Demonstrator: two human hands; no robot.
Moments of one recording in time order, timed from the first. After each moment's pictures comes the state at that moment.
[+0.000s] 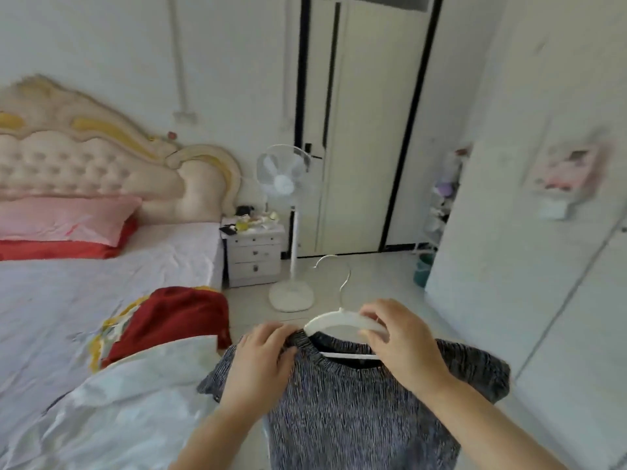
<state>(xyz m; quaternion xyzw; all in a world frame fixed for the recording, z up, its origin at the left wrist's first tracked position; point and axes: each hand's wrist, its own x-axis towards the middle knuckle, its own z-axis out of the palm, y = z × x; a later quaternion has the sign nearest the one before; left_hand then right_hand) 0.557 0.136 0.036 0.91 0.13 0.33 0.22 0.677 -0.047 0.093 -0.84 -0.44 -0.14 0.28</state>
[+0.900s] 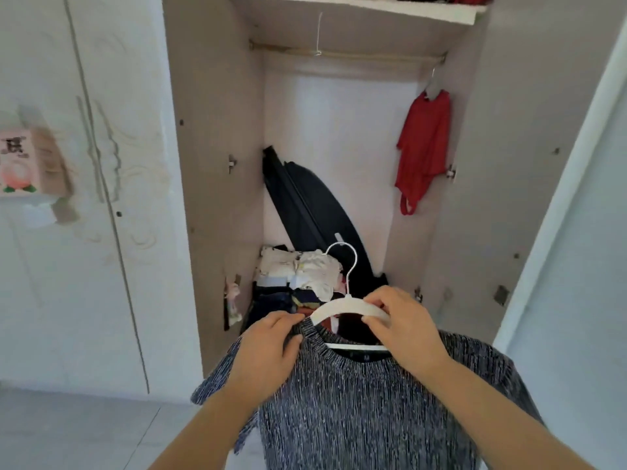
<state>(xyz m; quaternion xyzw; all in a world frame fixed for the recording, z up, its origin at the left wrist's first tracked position) 0.885 -0.568 0.058 0.80 -0.47 0.12 0.36 0.738 -0.736 0.114 -0.93 0.18 -0.29 0.15</state>
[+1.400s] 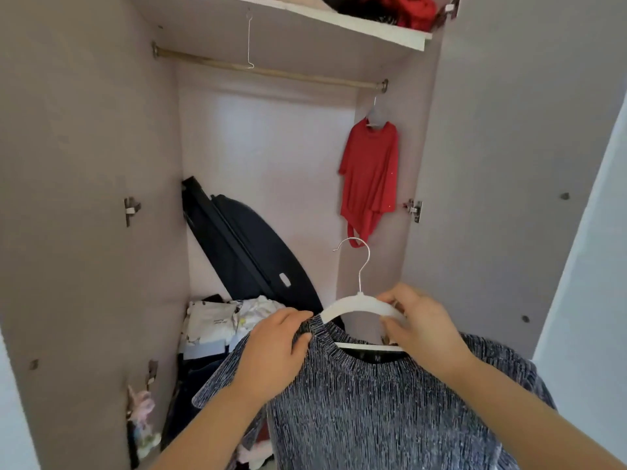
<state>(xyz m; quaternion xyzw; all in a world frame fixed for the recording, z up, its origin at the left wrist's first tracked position) 1.049 -0.774 0.115 0.71 -0.59 0.11 0.37 0.850 -0.886 0.180 -0.90 0.28 -0.32 0.12</state>
